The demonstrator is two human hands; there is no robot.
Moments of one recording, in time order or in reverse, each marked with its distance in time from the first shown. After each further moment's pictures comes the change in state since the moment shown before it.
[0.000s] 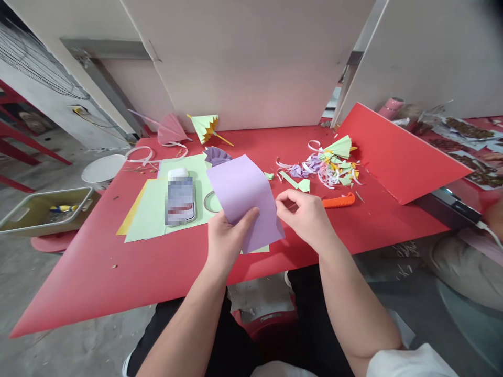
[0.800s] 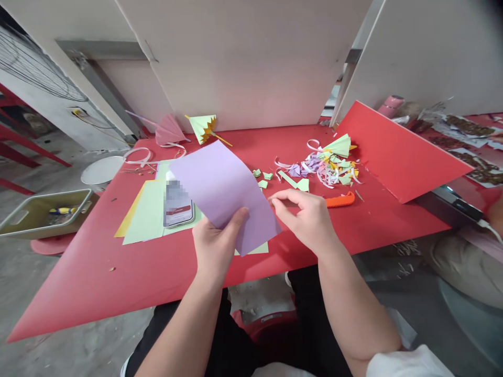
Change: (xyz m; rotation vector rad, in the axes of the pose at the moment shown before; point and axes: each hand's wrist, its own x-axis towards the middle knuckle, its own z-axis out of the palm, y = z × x) left_hand -0.007 0.008 -0.006 0.032 0.192 0.010; right_hand -0.003 -0.010 -0.001 0.076 0.119 -0.140
